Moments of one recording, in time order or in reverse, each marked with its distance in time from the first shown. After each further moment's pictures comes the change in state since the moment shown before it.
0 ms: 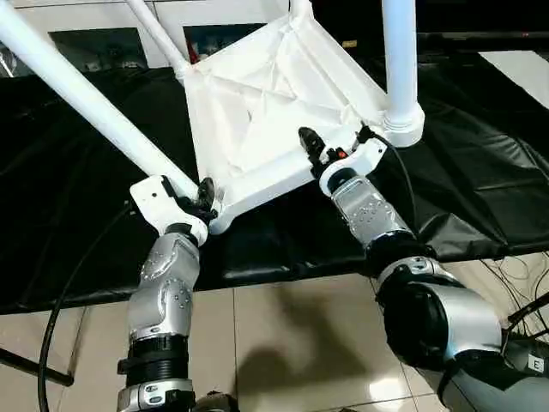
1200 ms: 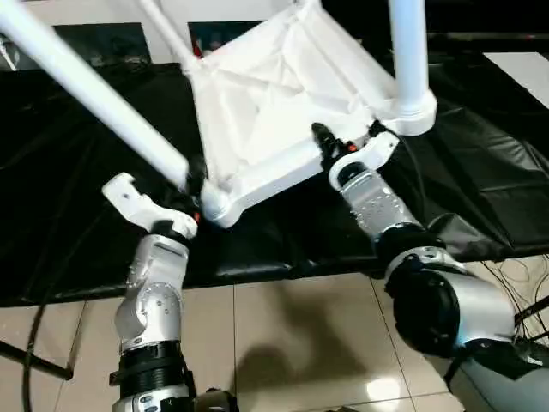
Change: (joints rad) left arm 0.031 -0.015 0.072 -0.112 -0.253 -0.105 -0.180; right arm -0.041 -0.072 -0.033 0.060 -0.014 -0.036 0.028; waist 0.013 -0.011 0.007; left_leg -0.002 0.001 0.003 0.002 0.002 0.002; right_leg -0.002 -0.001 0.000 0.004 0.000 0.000
